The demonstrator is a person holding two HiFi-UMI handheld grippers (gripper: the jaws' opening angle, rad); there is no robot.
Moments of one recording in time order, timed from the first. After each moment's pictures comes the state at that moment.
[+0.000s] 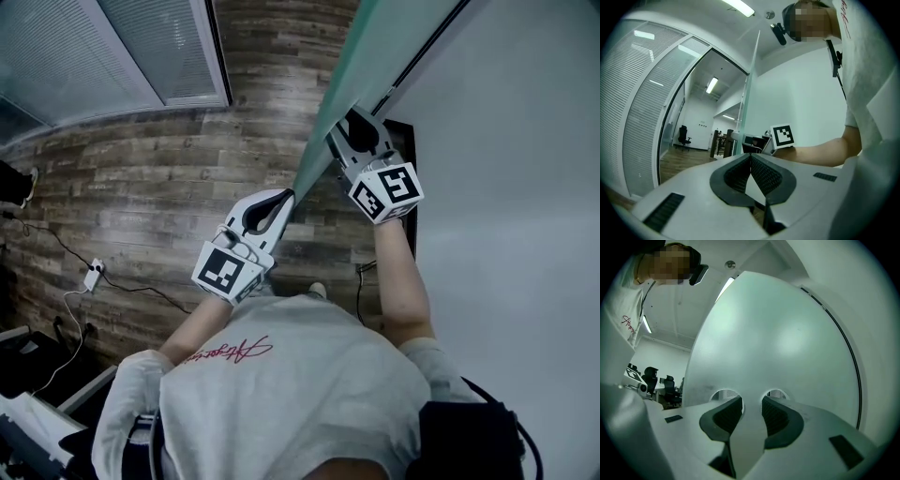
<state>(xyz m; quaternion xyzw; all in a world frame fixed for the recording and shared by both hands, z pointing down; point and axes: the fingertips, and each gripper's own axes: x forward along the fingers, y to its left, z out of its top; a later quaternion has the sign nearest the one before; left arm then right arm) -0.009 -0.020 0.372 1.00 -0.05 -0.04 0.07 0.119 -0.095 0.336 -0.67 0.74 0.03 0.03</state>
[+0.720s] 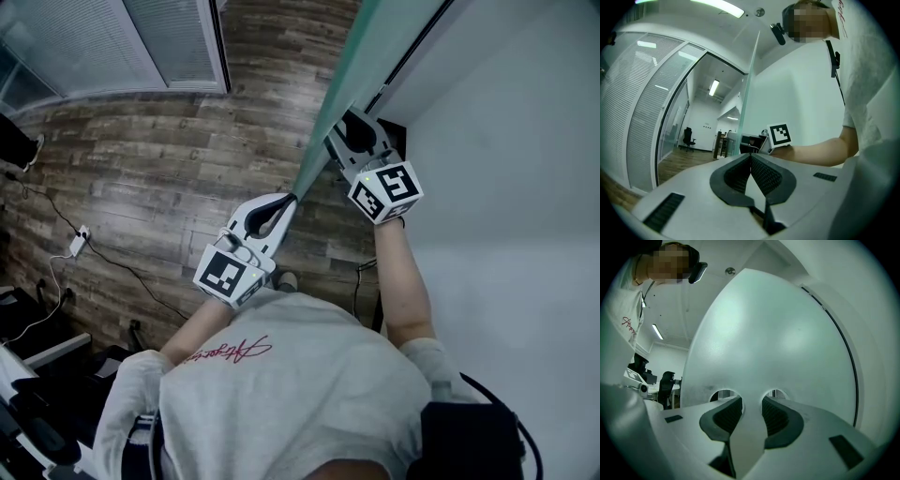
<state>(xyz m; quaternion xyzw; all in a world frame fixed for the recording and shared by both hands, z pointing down) 0.037 0.105 0.383 0.99 -0.09 -0.04 0.07 0.151 0.010 0.346 -0.62 0.78 0.02 0.02</state>
